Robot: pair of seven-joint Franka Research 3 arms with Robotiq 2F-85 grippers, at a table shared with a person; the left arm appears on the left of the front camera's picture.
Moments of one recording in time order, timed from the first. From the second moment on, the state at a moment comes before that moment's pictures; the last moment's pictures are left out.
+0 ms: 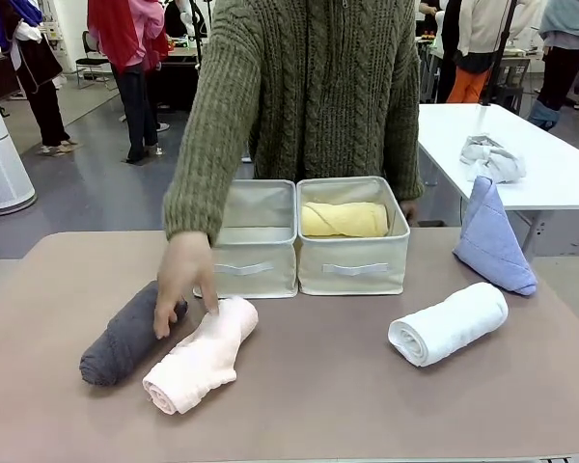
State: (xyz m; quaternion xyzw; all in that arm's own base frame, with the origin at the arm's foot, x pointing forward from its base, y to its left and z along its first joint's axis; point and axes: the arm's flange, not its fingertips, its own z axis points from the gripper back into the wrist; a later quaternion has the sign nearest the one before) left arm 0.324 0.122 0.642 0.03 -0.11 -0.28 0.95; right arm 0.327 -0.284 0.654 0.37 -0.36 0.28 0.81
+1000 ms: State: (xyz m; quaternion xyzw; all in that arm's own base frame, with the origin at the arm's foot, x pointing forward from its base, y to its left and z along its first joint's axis) left arm 0.343 0.070 0.633 0.02 -0.10 -0.27 0.96; right arm 0.327 -0.284 0.654 0.37 -0.36 0.28 0.81
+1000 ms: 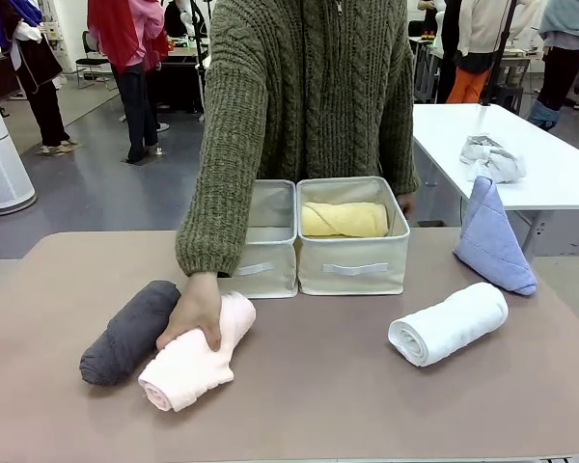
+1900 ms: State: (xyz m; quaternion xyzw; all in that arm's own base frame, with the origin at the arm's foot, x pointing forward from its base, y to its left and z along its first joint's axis) left arm 0.350 0.064 0.638 0.02 -0.11 -0.27 0.96; right arm 0.327 -0.284 0.654 0.37 -0.36 0.28 0.81
